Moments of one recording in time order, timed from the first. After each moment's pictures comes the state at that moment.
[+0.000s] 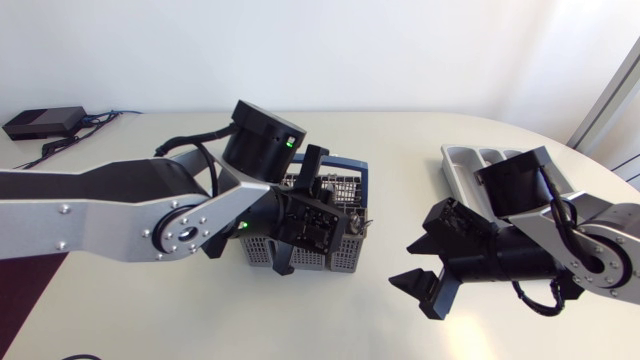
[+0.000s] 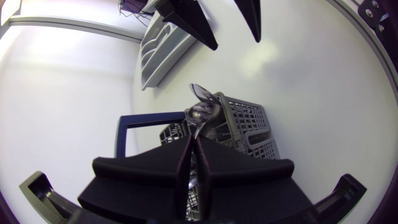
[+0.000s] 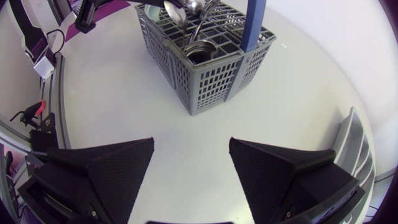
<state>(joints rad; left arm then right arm) -0.81 1.55 0.95 -0.07 0.03 1.34 0.40 1.16 0.58 -0.40 -0.31 -0.42</state>
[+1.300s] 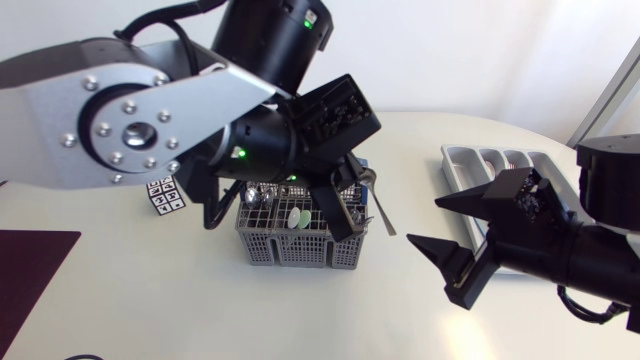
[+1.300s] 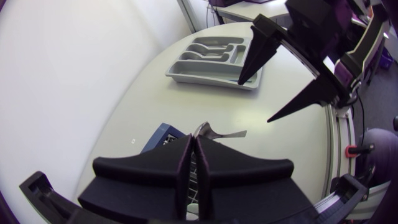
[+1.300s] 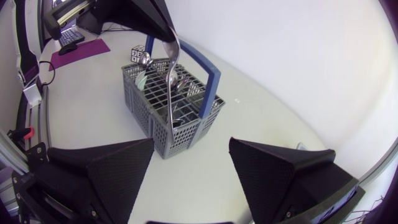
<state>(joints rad) -0.89 1.51 1.27 -0.41 -0.02 0.46 0.47 0.79 0.56 -0.32 -0.14 -0.36</state>
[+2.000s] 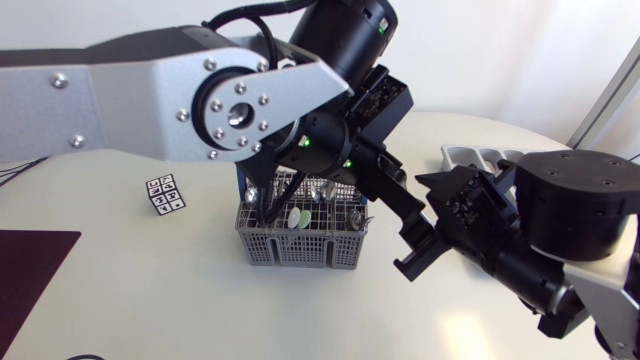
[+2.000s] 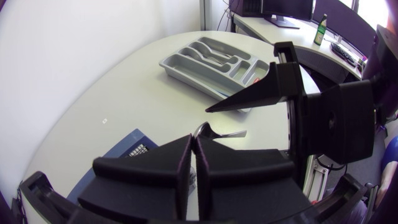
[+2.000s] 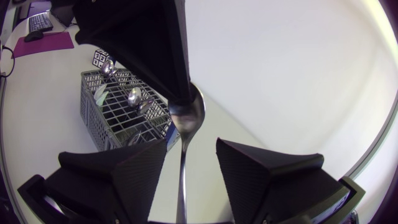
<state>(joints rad) -0.92 1.68 1.43 -0.46 0.00 0.10 0.73 0.94 0.49 0.09 0.34 -0.43</state>
